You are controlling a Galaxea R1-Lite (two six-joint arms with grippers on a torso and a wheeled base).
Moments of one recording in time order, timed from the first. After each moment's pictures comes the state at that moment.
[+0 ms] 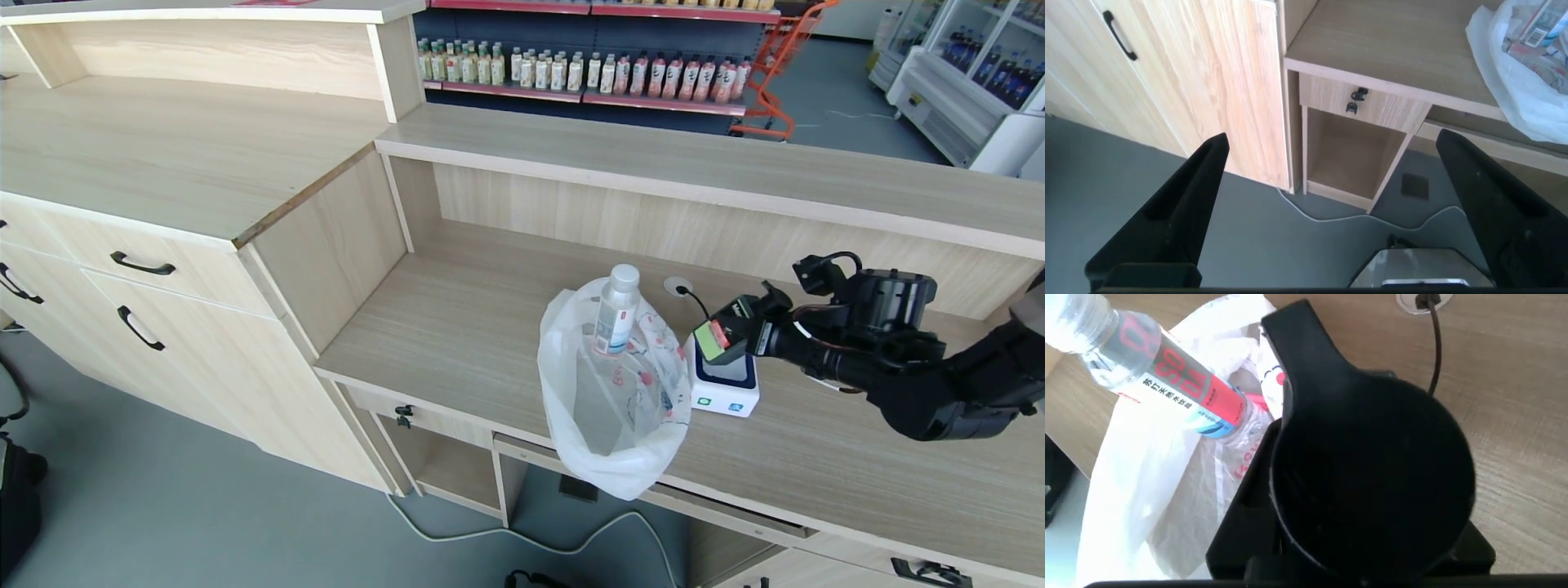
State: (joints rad) left arm -0.01 0.00 0.00 0.00 0.00 -0.01; right arm 0.02 2.07 -0.90 -0.97 0.37 0.13
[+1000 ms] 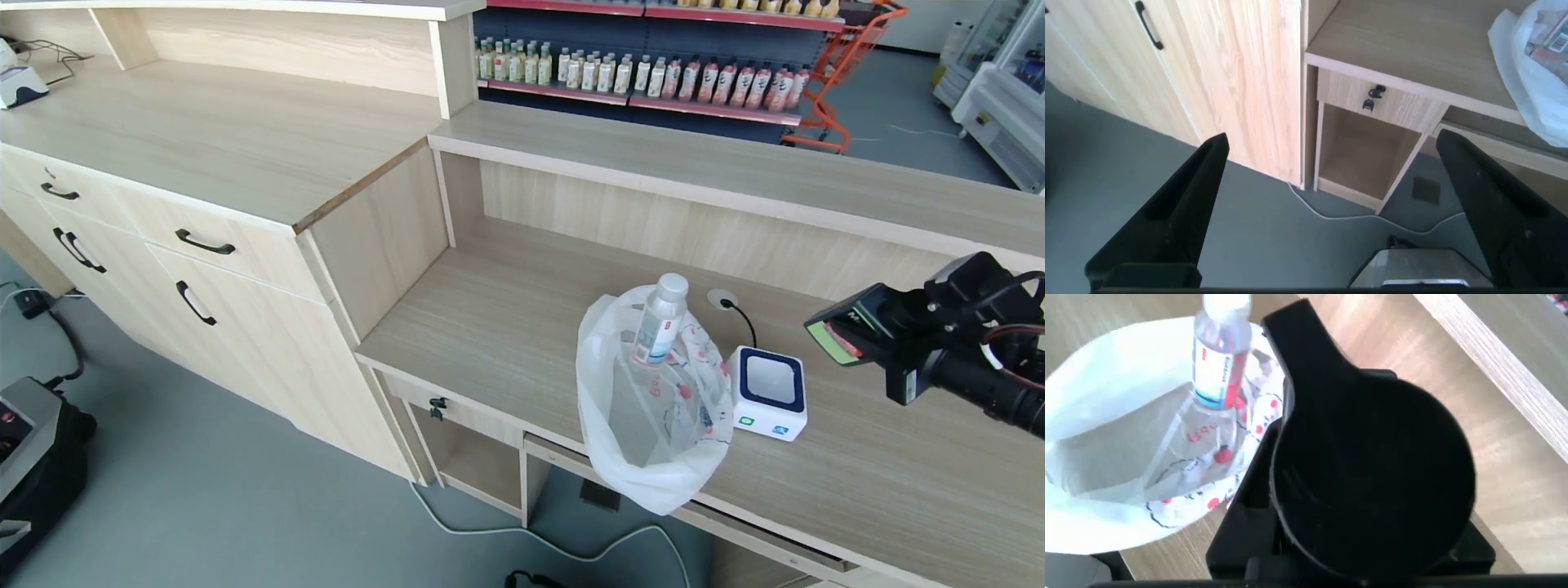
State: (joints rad) left arm -0.01 0.00 0.00 0.00 0.00 -0.01; right arm -0.09 1.55 -0.46 -1.03 0.41 -0.58
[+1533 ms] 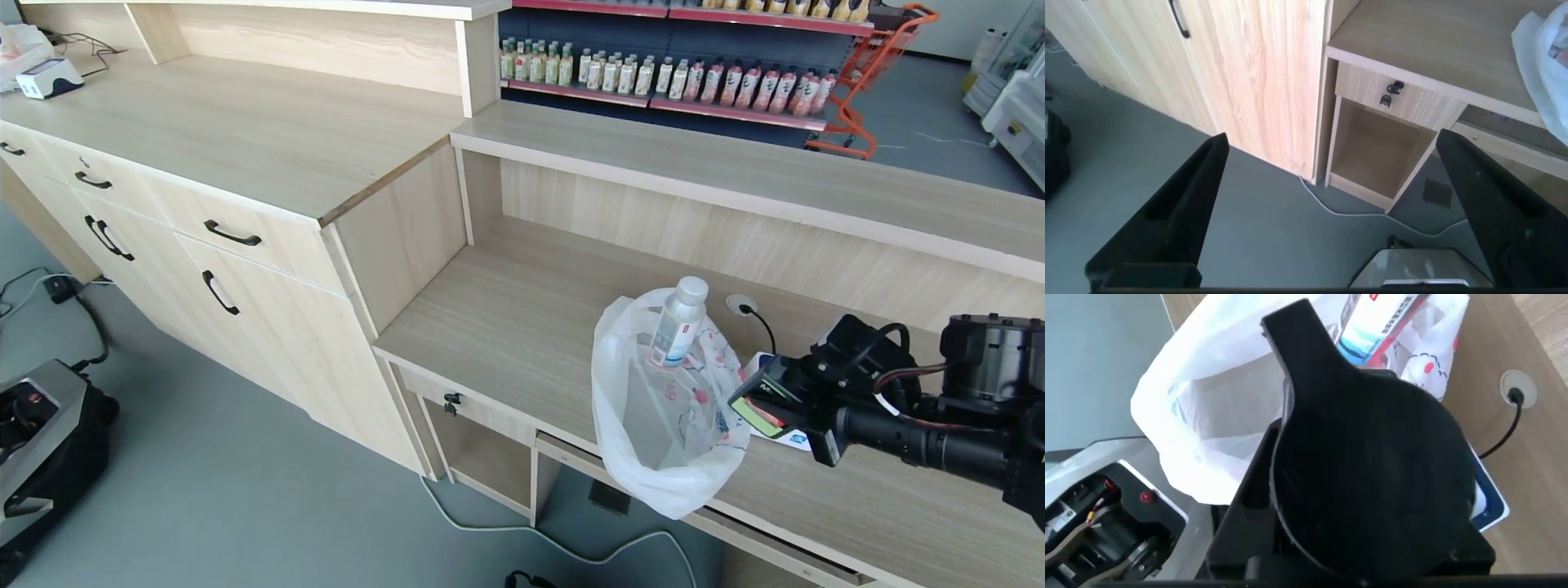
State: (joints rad) left arm -0.01 0.00 0.00 0.00 0.00 -0.01; right arm 0.08 1.68 -0.46 -0.84 0.41 -0.60
